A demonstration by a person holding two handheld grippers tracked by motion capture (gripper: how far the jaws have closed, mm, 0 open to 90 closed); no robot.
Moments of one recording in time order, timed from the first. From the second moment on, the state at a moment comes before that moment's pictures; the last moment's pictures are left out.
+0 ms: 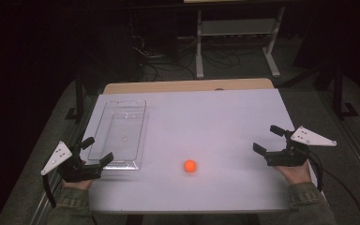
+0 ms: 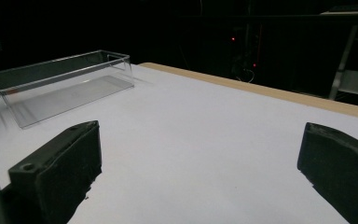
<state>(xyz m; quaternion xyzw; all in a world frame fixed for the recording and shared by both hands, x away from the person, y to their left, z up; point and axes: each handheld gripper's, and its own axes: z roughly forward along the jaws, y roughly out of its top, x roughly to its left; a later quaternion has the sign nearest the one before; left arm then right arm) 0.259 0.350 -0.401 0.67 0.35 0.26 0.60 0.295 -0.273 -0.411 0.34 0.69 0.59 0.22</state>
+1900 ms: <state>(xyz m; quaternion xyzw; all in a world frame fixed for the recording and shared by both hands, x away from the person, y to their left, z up) 0.285 0.284 -0.341 0.76 0.26 0.22 0.56 0.290 -0.270 -0.413 0.33 0.70 0.59 0.24</state>
